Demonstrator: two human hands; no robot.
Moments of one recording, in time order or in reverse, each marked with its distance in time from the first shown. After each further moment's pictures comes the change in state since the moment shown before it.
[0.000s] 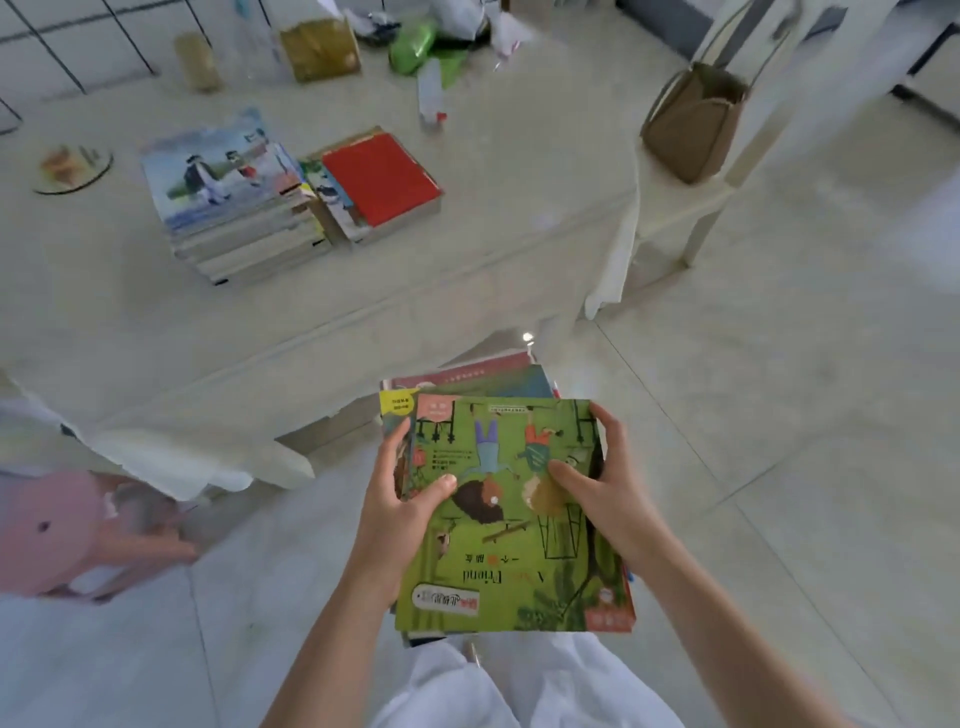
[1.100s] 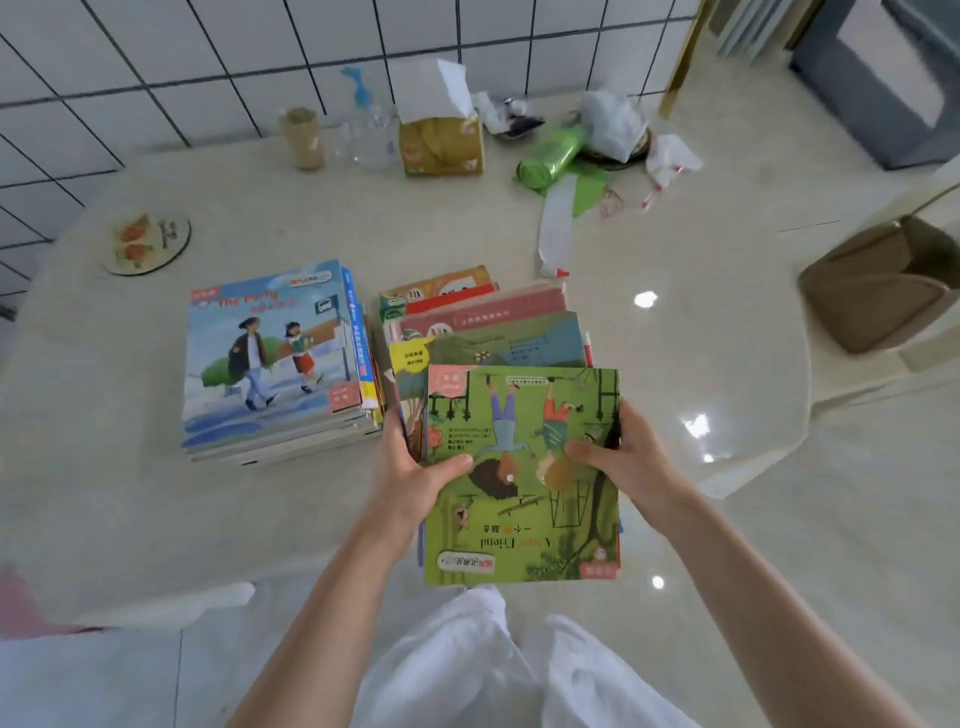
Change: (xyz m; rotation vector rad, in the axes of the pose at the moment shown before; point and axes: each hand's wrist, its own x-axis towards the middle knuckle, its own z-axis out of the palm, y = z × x) left_hand 0.364 0.180 -0.042 -0.224 0.165 -0.004; right_hand 0.381 -0.264 0.070 -0.105 -0.326 -0.123
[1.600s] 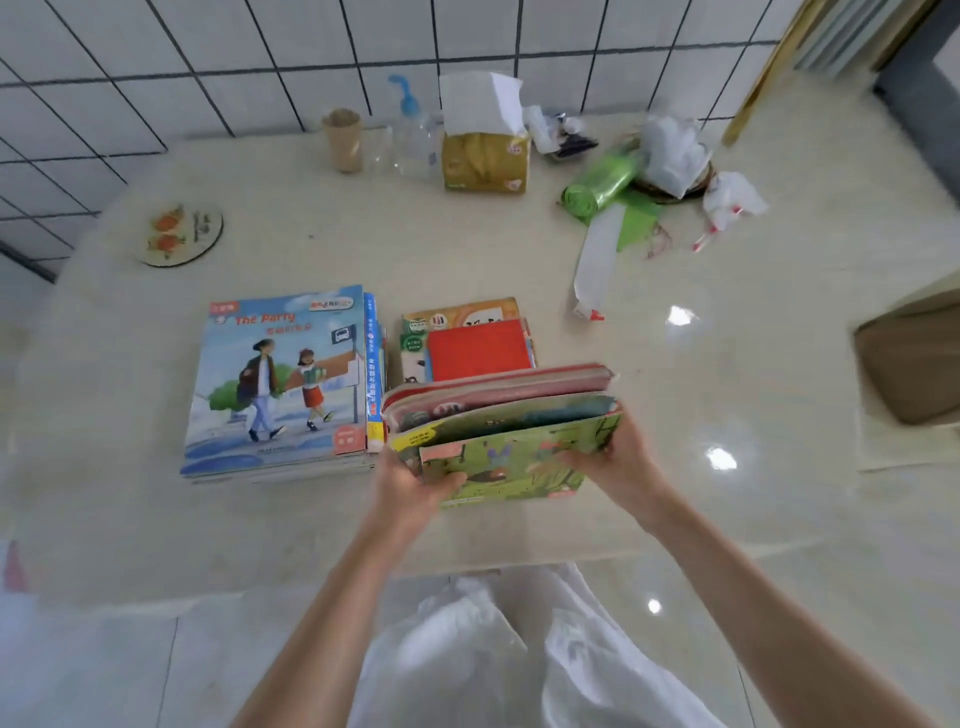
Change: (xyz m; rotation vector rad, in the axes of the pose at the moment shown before) left_hand 0.070 -0.011 -0.001 0.053 0.188 0.133; right_hand 0.102 -0.011 0.001 -0.113 -0.083 -0.220
